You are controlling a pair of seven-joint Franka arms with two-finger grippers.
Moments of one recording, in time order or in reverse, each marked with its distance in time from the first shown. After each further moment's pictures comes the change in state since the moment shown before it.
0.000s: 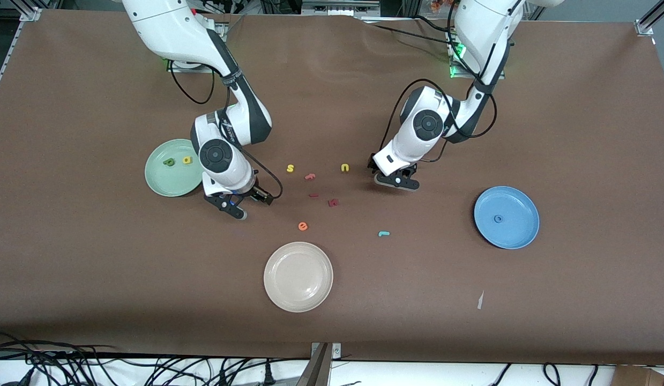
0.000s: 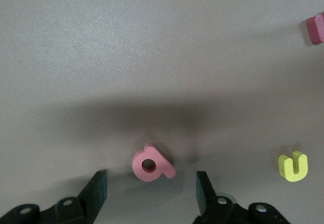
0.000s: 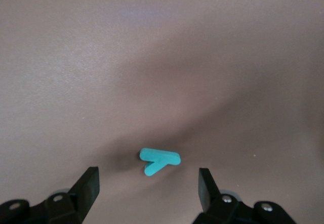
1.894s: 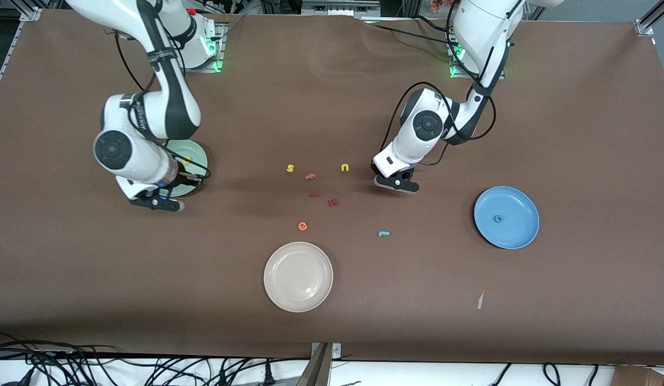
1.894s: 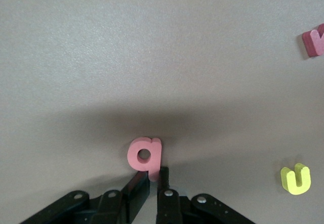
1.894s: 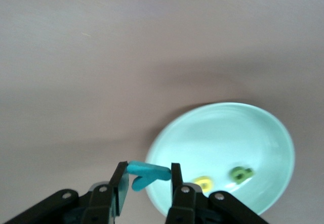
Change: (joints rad) left arm -0.003 0.011 0.006 0.009 0.018 0.039 0.009; right arm -0.009 -0.271 -0.301 -0.198 -0.001 -0.200 -0.694
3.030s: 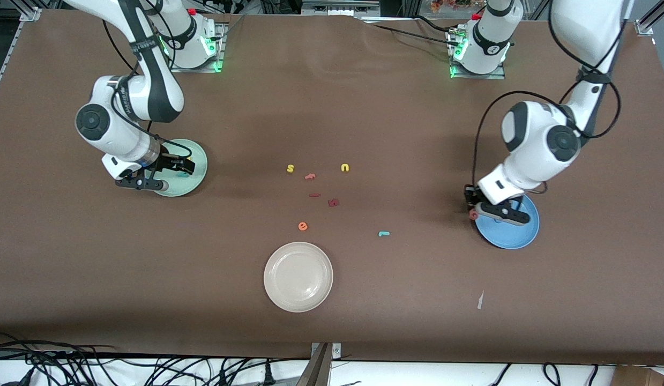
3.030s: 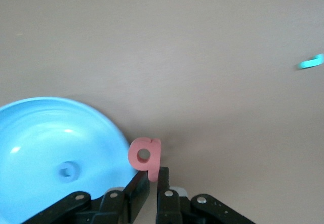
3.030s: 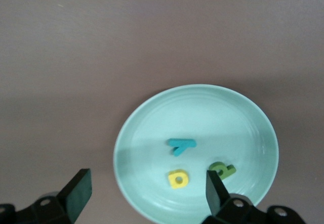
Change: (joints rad) left arm 0.463 -0.185 0.028 0.018 0.097 -0.176 0.474; right arm 0.008 -0.127 -0.036 -0.150 0.005 0.071 -0.094
